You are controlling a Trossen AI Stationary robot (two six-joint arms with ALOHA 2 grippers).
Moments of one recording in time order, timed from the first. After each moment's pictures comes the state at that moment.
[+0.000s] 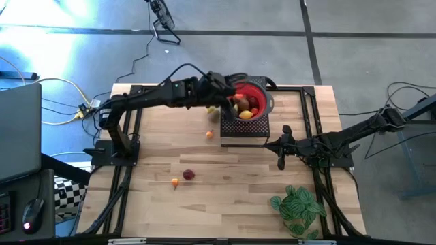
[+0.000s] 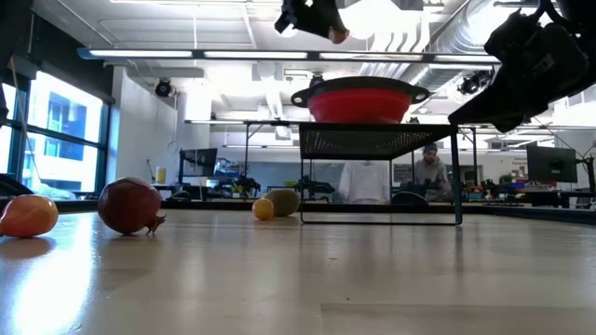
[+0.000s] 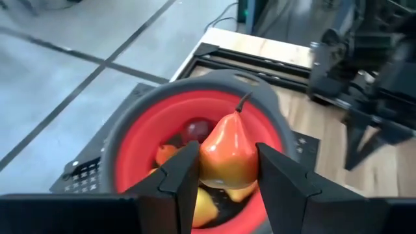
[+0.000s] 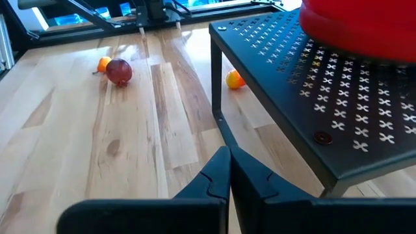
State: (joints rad) left arm 0.18 1.76 1.89 -0.64 -0.24 -0.08; right arm 0.30 0.71 0.21 0.09 0.49 0.31
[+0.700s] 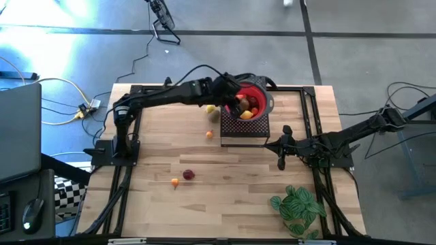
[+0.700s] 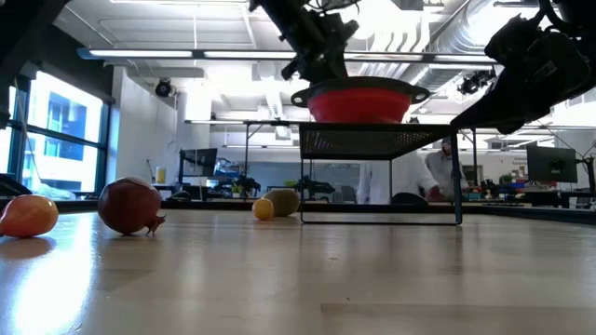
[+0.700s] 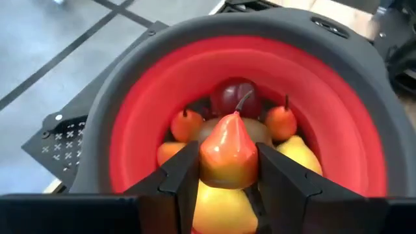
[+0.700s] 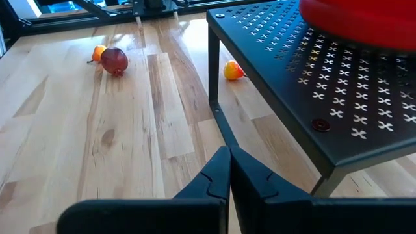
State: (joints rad) left arm 0.27 1.91 1.89 -0.63 -0.24 -0.20; right arm 0.30 0.71 0.21 0.06 0.50 0.31
